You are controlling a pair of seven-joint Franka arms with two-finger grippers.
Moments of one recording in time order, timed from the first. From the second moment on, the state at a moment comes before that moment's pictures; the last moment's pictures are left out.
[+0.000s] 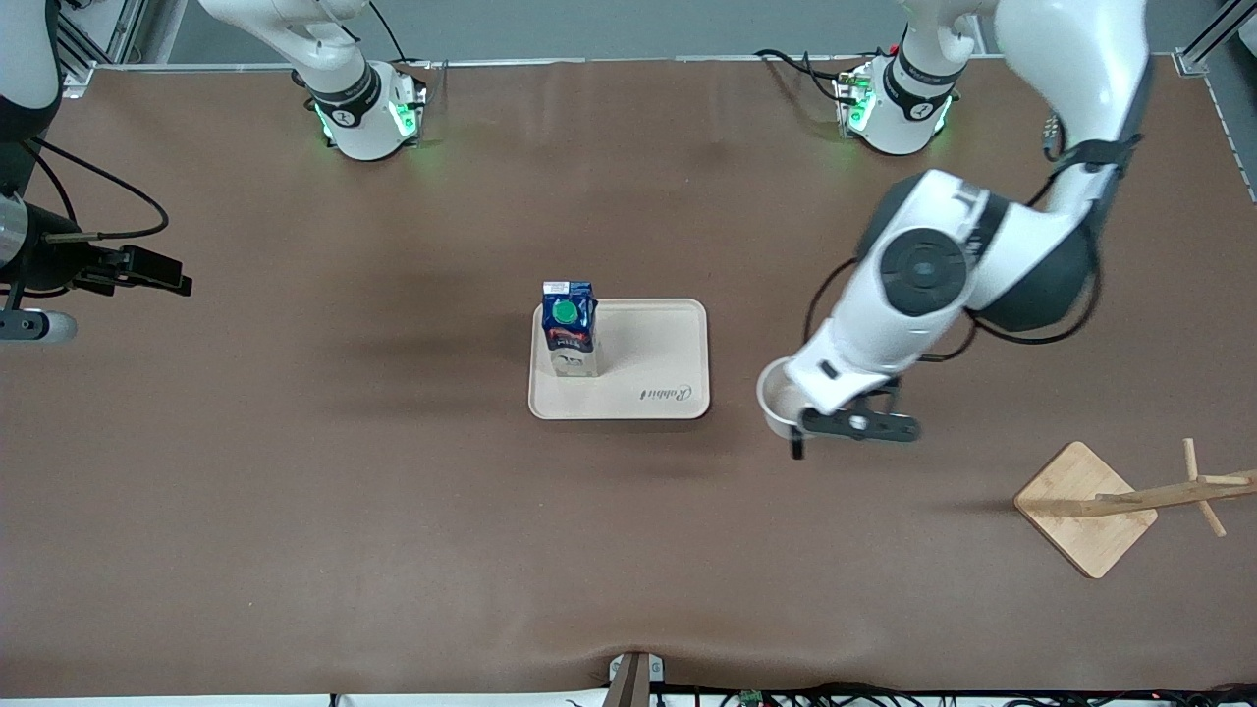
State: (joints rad) left arm -0.01 0.47 -0.47 -1.44 0.27 1.85 -0.43; right arm 0.04 0.10 -0.10 -1.56 0.05 1.49 -0.03
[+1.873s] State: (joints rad) left arm 0.55 0.20 -0.47 -1.64 0.13 2.05 0.02; right arm 0.23 0.20 -0.08 -1.54 0.20 1.52 0.05
